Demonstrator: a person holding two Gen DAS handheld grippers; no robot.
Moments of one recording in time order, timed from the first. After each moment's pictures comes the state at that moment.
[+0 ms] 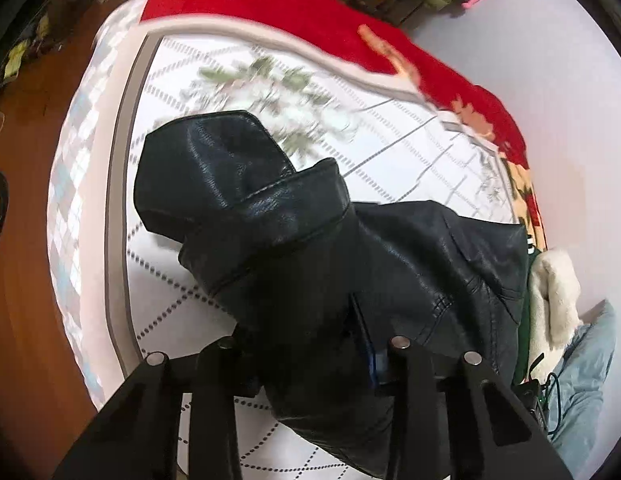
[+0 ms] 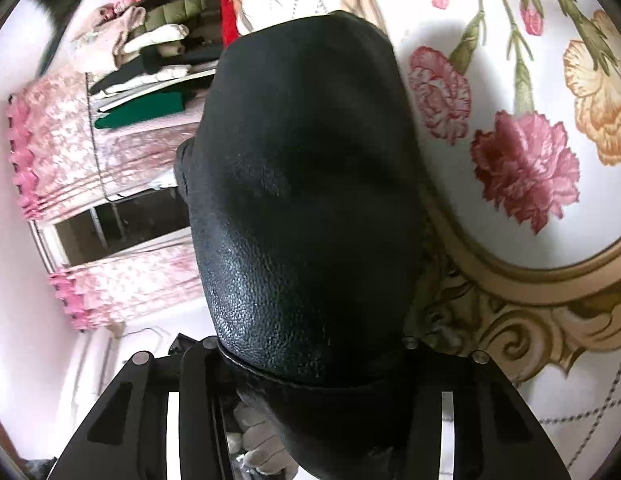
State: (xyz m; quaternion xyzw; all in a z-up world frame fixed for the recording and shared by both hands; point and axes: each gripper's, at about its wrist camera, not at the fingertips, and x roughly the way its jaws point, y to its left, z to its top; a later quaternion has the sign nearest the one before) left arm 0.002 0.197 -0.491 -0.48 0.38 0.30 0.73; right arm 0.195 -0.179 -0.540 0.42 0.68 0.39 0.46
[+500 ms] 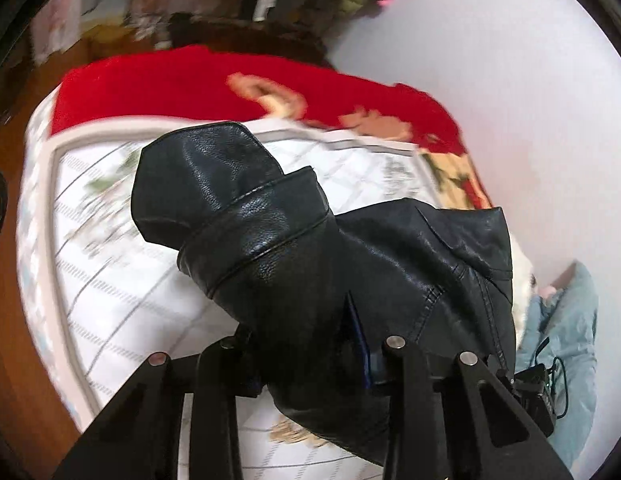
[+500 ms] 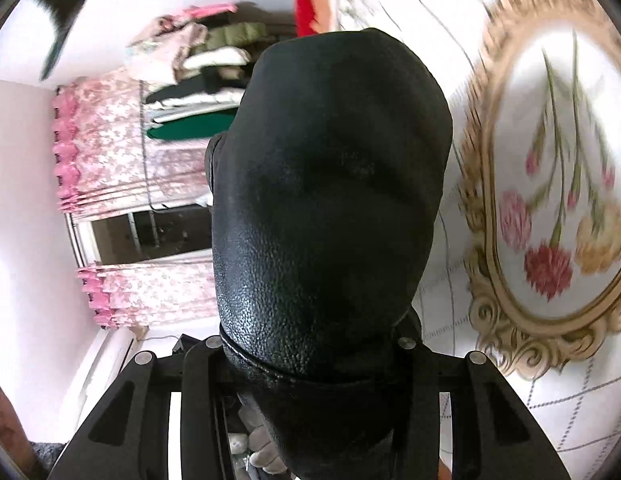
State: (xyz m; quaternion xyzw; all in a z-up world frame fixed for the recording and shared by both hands) left arm 0.094 0.174 -0.385 -0.42 0.36 0.23 0.80; right arm 0.264 -0.226 -0.420 0.45 0.60 0.43 0.50
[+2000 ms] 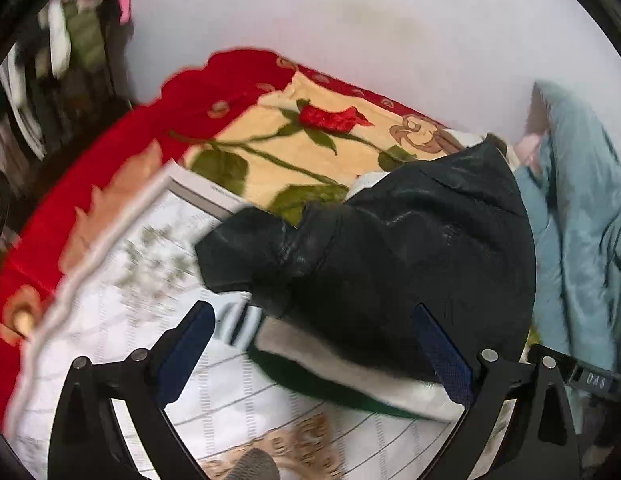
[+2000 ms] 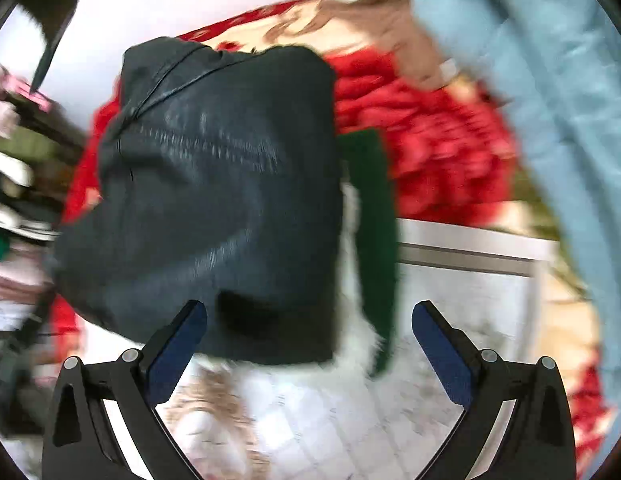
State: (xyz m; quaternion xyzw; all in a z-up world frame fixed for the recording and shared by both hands) left arm 0.505 0.007 -0.346 -0.11 0.46 0.06 0.88; right arm 0.619 -0.490 -0.305 0.11 0.61 -0.02 0.78
